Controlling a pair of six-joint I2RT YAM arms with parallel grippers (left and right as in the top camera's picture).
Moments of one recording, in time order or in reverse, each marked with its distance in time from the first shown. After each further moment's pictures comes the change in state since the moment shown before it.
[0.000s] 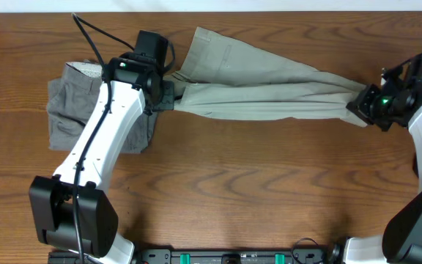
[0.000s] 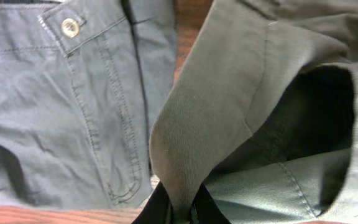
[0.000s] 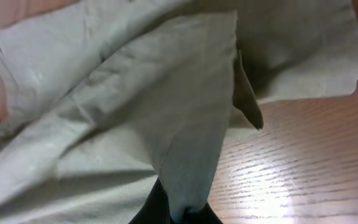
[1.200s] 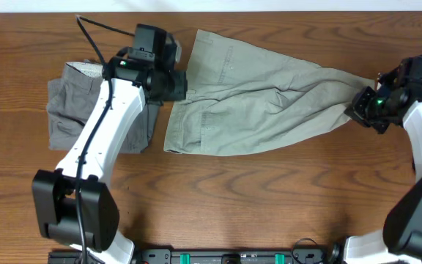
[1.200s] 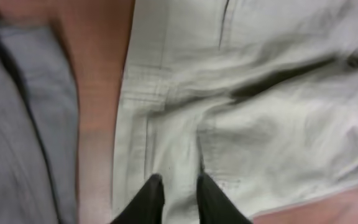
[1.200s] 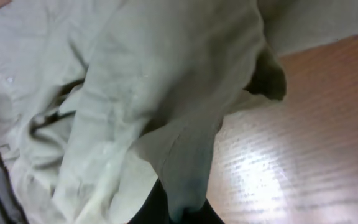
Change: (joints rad) left arm 0.012 0.034 0.000 0.131 0.320 0.016; right arm 0.025 0.072 0.000 -0.007 0.061 0.053
